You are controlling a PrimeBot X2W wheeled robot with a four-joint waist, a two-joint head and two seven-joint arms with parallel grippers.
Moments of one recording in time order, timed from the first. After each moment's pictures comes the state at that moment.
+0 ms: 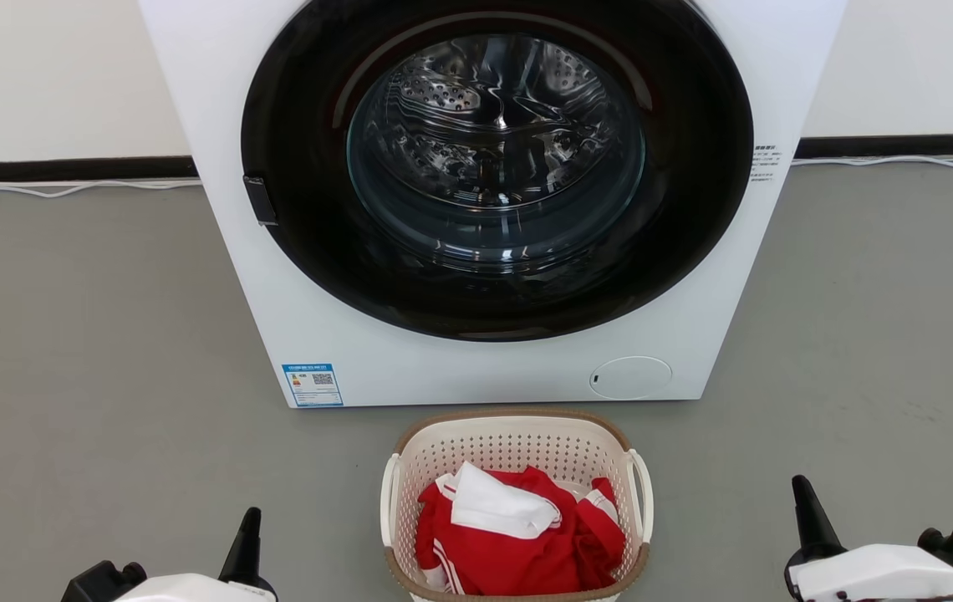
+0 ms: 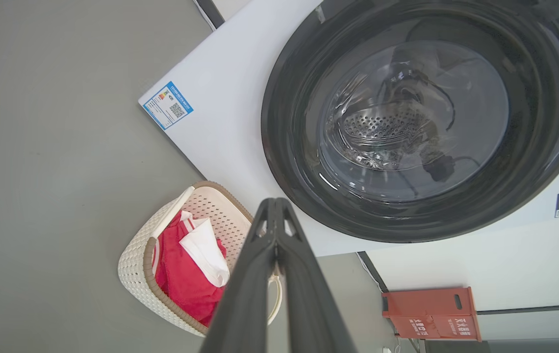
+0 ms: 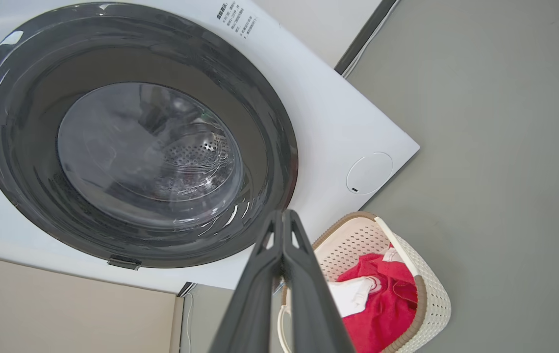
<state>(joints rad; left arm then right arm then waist) -0.01 0.05 0.00 0.40 -1.09 -0.05 -0.04 -0.05 -0.04 -0.08 0.44 0.97 0.12 -0.04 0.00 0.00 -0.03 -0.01</state>
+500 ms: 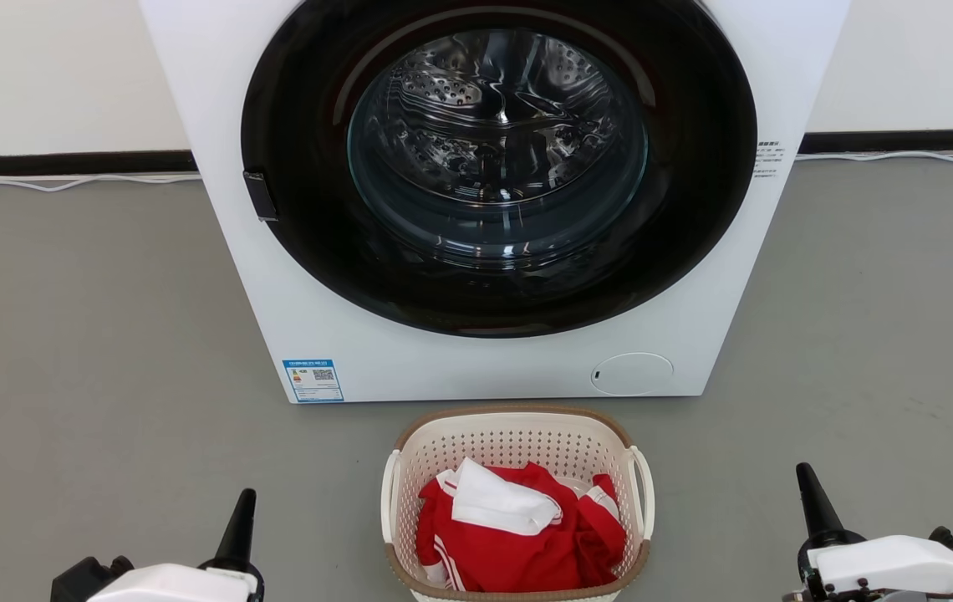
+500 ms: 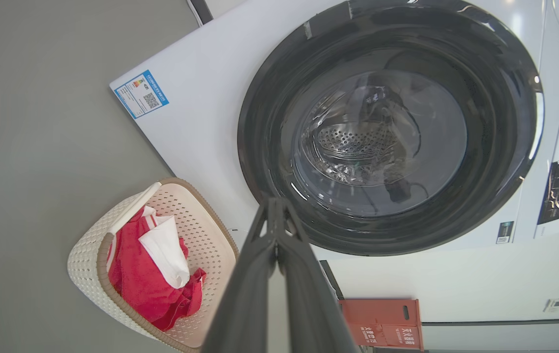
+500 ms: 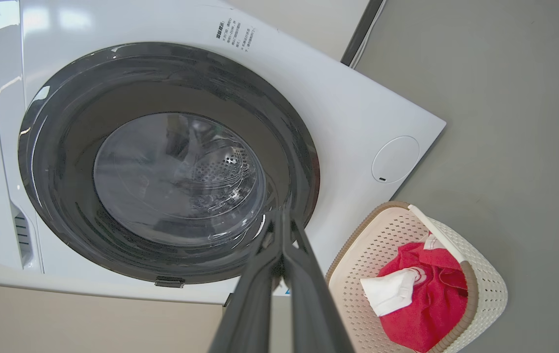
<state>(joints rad) -0.02 0.05 0.02 0.37 -1.23 -0.07 0.00 -0.05 -0.04 -0.10 0.40 1.14 0.12 0.00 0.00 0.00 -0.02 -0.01</state>
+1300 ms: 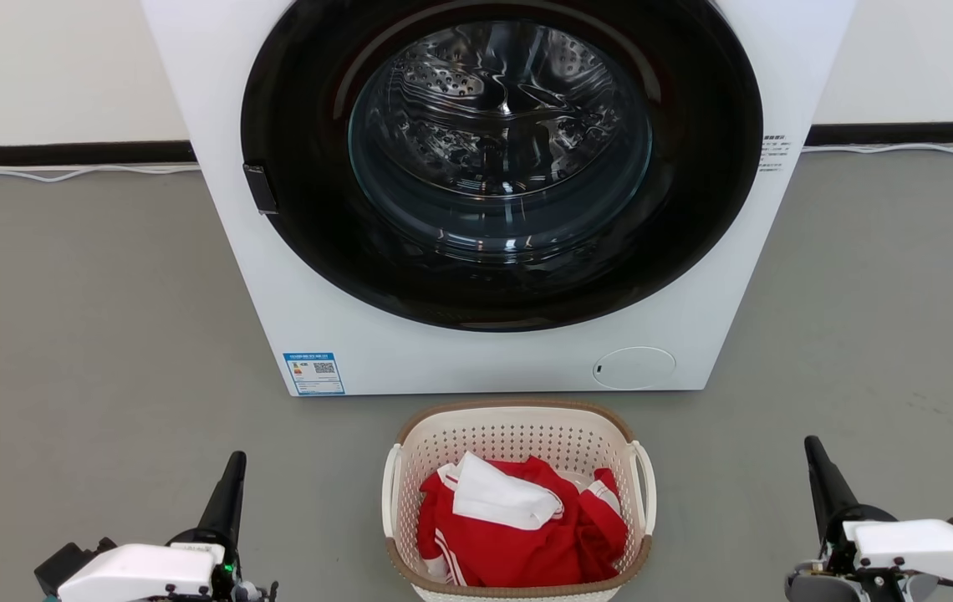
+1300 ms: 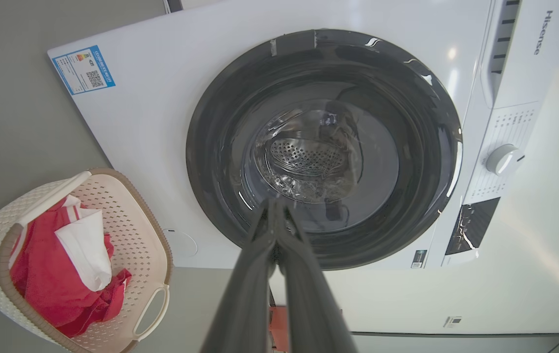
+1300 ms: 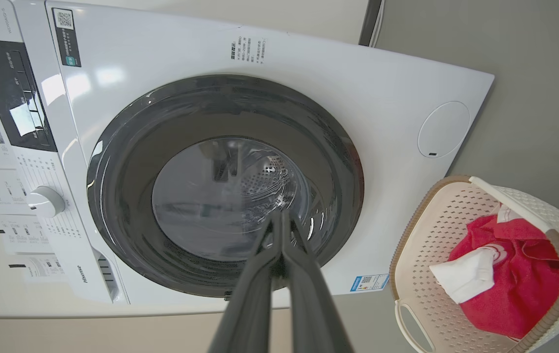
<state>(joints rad) -0.04 0.04 0.06 0.31 -1.46 -0.10 0.07 -0.06 -0.04 -0.12 0.33 1.42 0.12 0.06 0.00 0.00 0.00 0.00</state>
